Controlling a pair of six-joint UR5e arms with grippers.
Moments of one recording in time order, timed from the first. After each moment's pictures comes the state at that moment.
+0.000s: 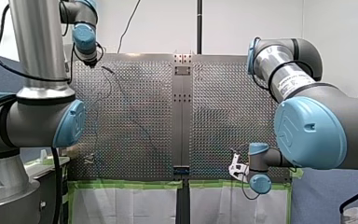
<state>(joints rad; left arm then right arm) 0.14 -1.29 -1.87 -3.20 -1.75 -1.85 1.85 -0.54 1.80 -1.16 1.59 1.85</state>
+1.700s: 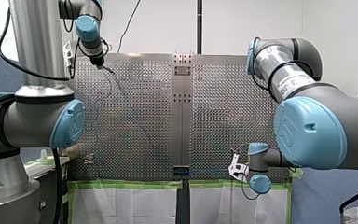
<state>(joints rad) 0.09 -1.35 -1.78 -3.37 -1.70 -1.81 1.86 -0.54 1.80 -1.16 1.59 1.85</state>
